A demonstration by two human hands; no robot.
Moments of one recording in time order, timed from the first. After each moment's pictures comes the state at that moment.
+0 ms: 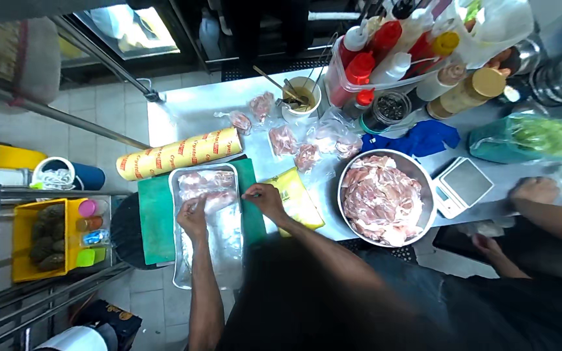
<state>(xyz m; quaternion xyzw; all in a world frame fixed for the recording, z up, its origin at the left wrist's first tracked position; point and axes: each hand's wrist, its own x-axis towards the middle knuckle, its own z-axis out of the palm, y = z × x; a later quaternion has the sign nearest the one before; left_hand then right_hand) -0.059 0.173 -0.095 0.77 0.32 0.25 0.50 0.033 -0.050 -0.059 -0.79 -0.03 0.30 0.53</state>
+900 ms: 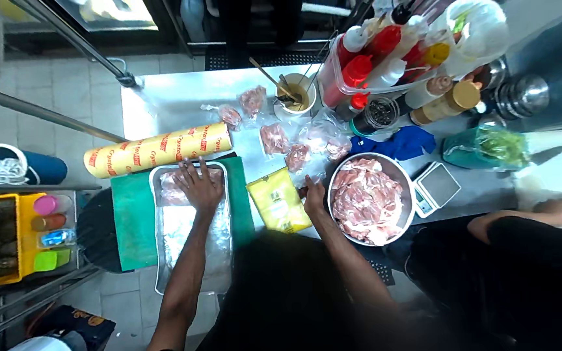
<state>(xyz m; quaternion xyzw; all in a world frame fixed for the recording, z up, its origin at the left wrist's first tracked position) 0.026 0.158 -0.164 0.98 0.19 0.10 0.03 0.062 -0.177 -0.132 -0.65 0.38 0.05 0.65</state>
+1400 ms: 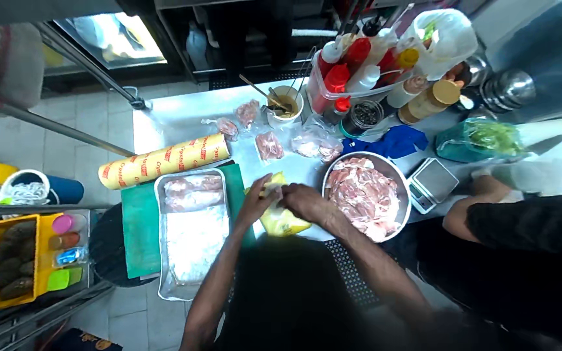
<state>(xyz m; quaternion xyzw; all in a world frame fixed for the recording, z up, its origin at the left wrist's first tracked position) 0.014 0.017 -0.050 0.77 0.02 -0.14 0.63 0.054 -0.179 0.027 -0.86 -0.40 0.29 0.14</state>
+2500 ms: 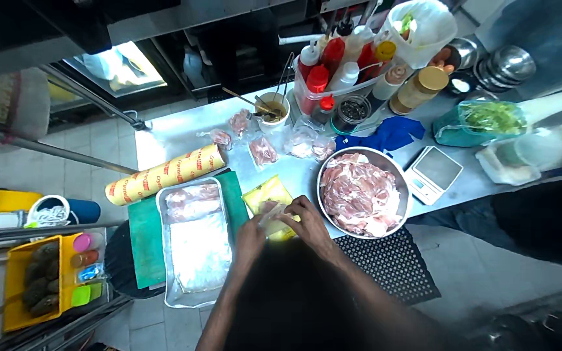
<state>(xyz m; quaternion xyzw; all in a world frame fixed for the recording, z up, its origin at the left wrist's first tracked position) -0.061 -0.003 -0.013 0.90 0.09 -0.24 0.36 -0.028 -0.211 -0.021 -0.89 -0.13 0.06 0.43</state>
